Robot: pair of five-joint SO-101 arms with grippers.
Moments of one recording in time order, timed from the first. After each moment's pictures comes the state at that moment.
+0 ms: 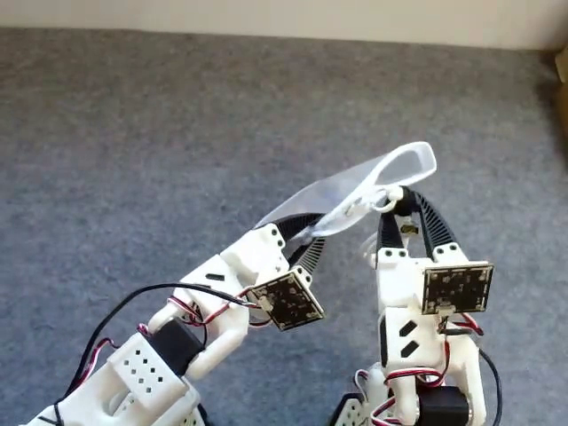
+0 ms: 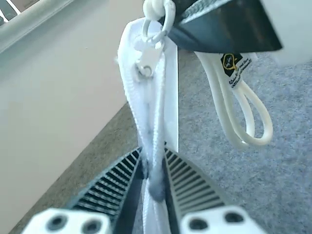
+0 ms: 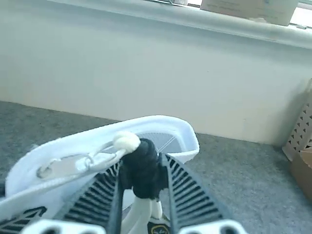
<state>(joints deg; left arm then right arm) 36.0 -67.6 75.8 17.0 -22.7 1.1 -105.1 67.1 47.0 10.2</state>
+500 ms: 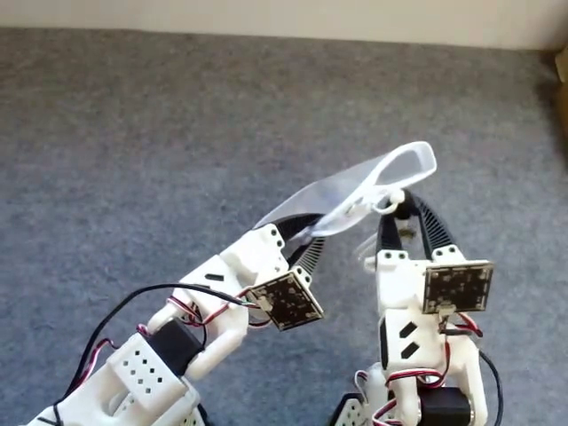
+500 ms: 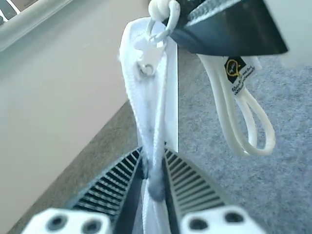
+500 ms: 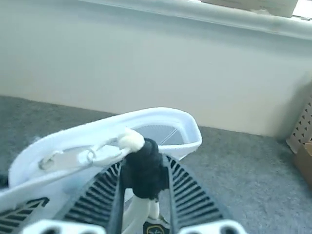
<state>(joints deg) 36.0 -67.6 75.8 17.0 -22.7 -1.1 -105.3 67.1 50.9 10.9</state>
